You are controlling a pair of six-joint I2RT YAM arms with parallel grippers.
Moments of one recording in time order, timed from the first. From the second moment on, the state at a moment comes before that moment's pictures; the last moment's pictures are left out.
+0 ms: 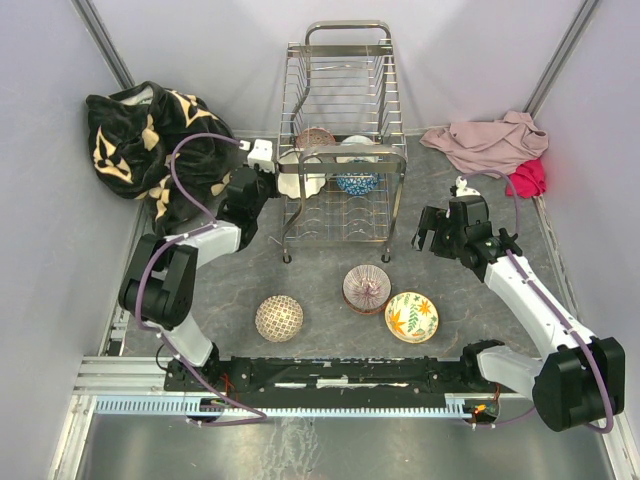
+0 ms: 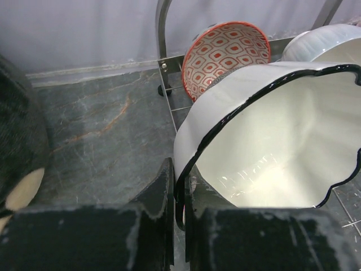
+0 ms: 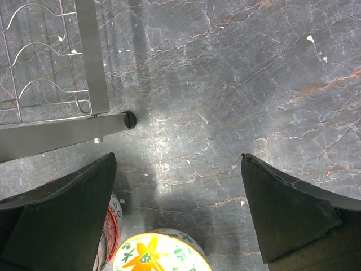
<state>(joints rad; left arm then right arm) -0.32 1.66 0.90 0.63 -0.07 -0.03 0.24 1.12 0.79 -0.48 0.06 0.43</state>
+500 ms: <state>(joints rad) -0.36 1.70 0.91 0.70 -0.08 0.06 0.24 1.10 0.77 -0.46 0.06 0.44</state>
